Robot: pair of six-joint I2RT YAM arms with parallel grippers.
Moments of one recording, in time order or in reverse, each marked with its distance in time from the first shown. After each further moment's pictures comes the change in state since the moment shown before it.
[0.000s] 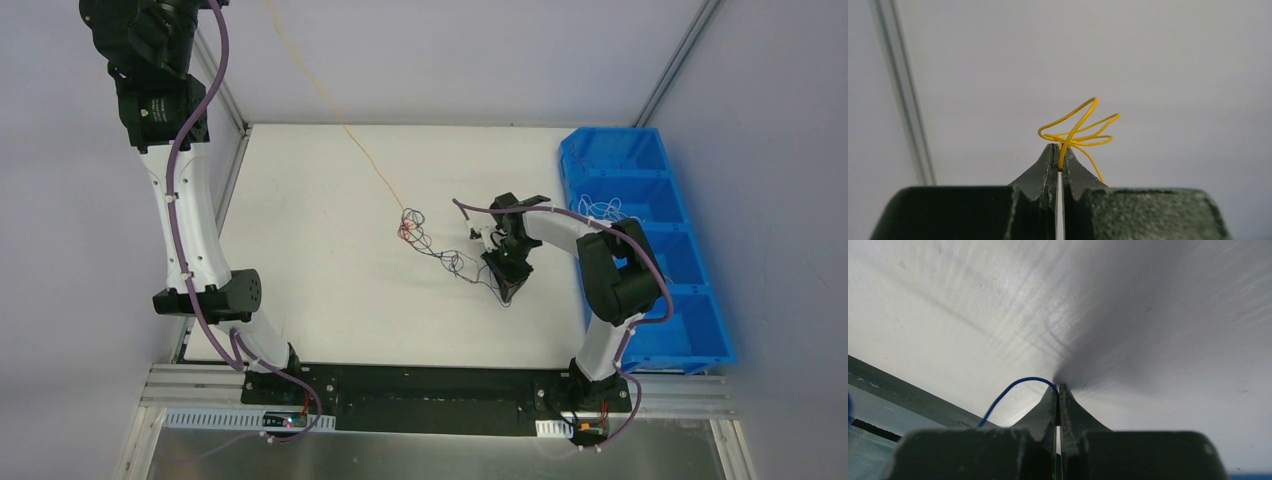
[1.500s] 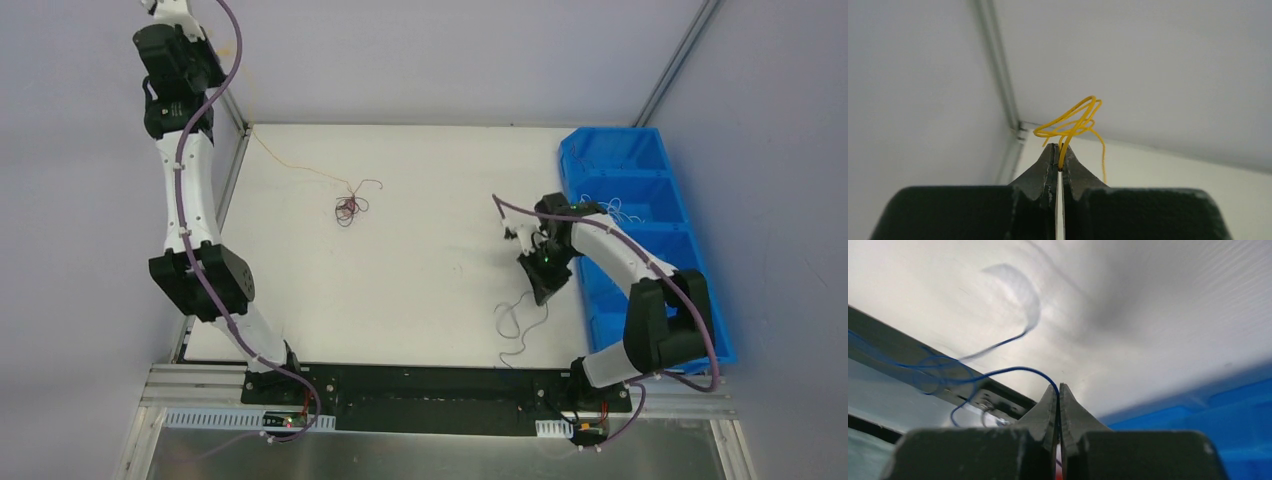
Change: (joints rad) left arm 0.169 0.092 -0.389 -0.040 -0.203 0.188; right arm -0.171 -0.316 -0.215 -0.163 0.082 -0.197
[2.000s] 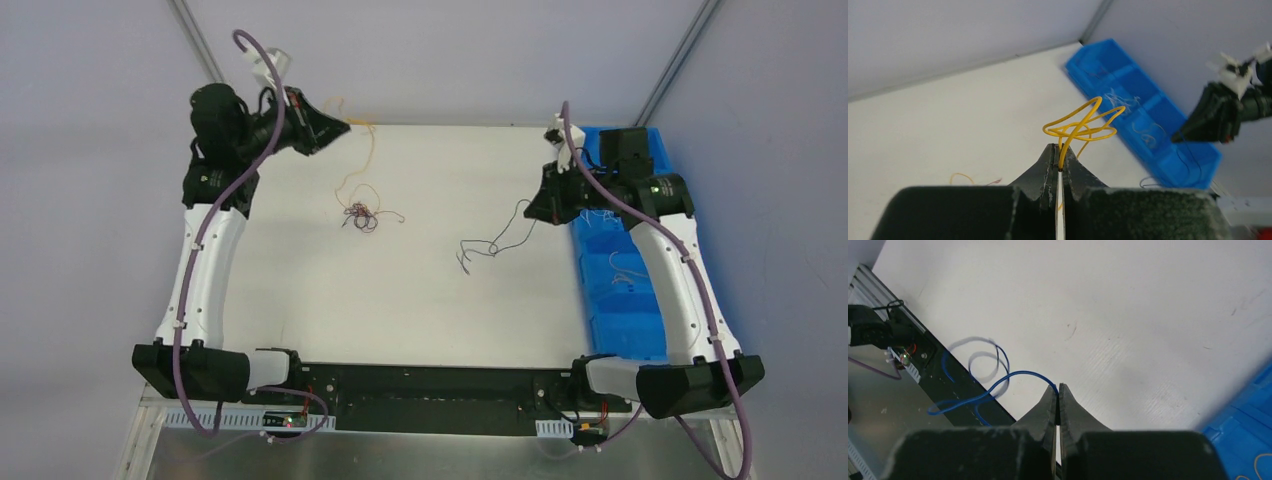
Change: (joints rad) left arm -0.256 -0.502 -0.552 0.041 0.764 -0.382; right arm -0.066 -0.254 0.539 0.058 -0.401 0.230
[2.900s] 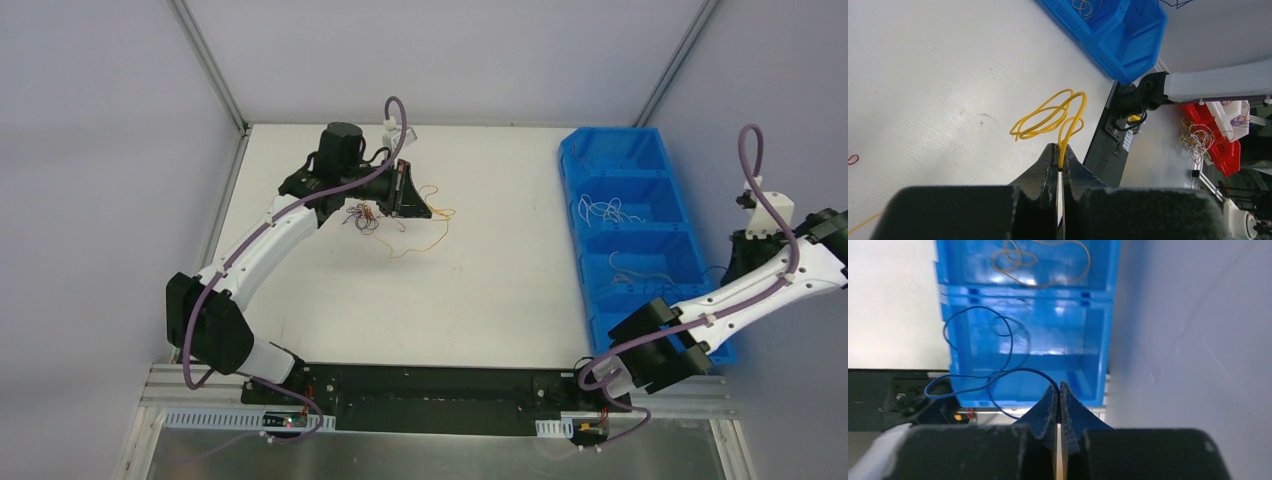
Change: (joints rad) left arm -0.464 0.144 -0.248 -0.085 0.106 0.071; right arm -1.292 0.090 0.250 -0.560 0.116 -0.966
